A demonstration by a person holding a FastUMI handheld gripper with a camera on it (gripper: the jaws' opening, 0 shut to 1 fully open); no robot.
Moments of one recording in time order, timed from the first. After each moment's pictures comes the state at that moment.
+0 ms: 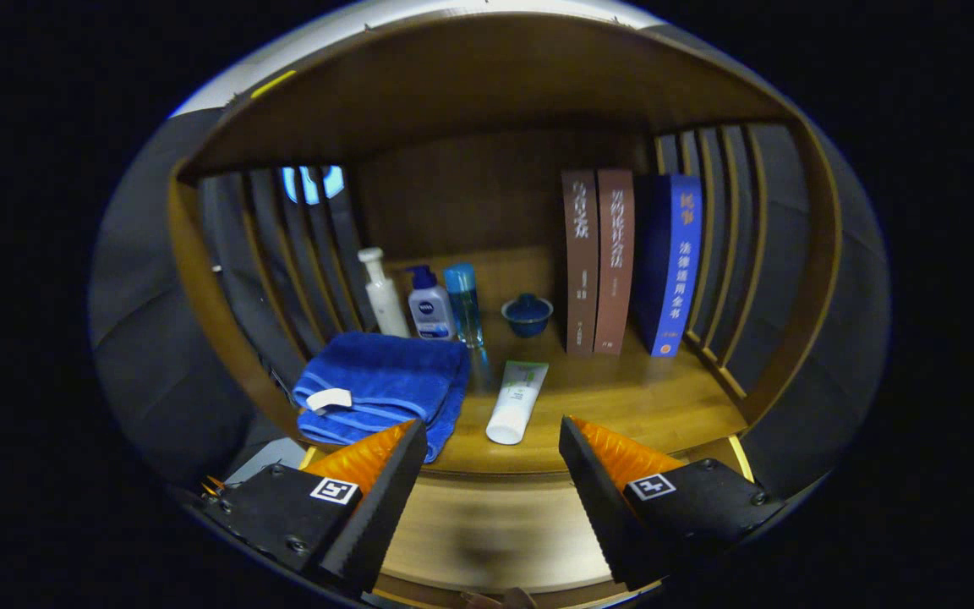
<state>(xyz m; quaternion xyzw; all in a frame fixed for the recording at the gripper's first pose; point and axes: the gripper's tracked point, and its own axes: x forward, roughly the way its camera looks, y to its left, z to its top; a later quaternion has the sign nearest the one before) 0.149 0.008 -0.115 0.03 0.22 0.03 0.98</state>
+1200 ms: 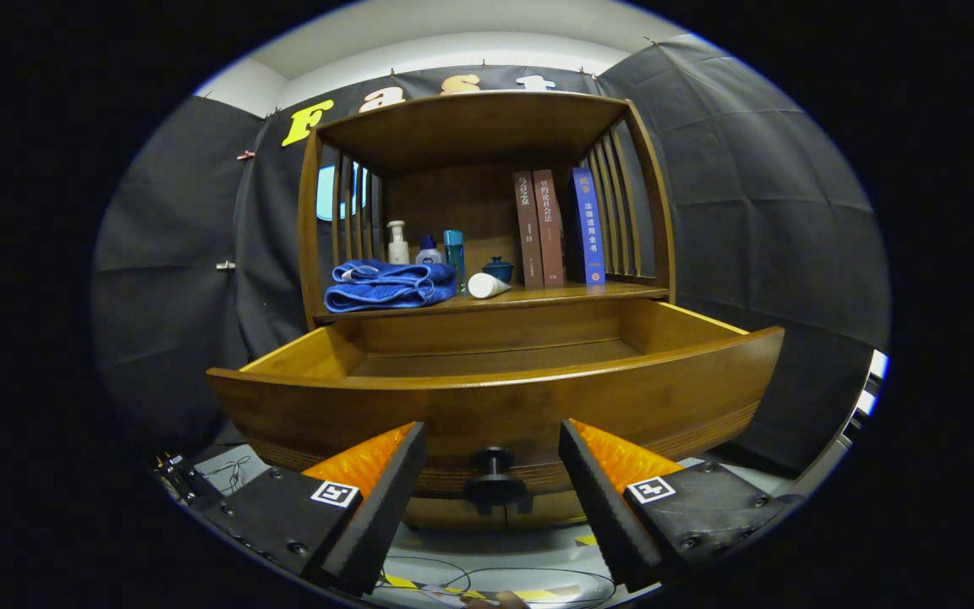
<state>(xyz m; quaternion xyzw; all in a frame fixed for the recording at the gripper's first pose) -0.042 -0.003 -0.285 0.01 0.12 -0.01 0.99</state>
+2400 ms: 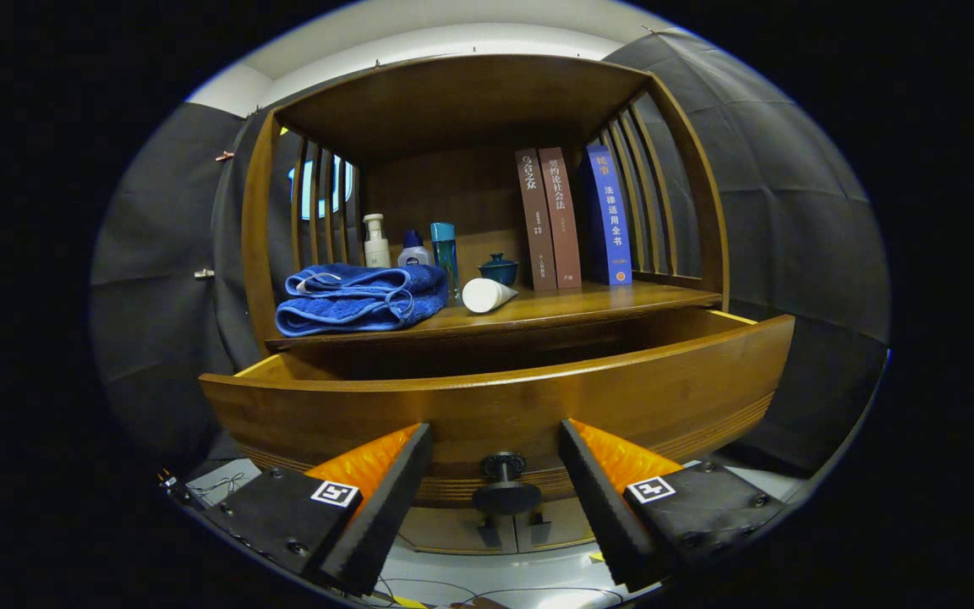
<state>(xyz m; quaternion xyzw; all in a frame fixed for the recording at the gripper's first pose) 0.083 -0.001 -0.284 0.03 0.11 -0.02 0.99</state>
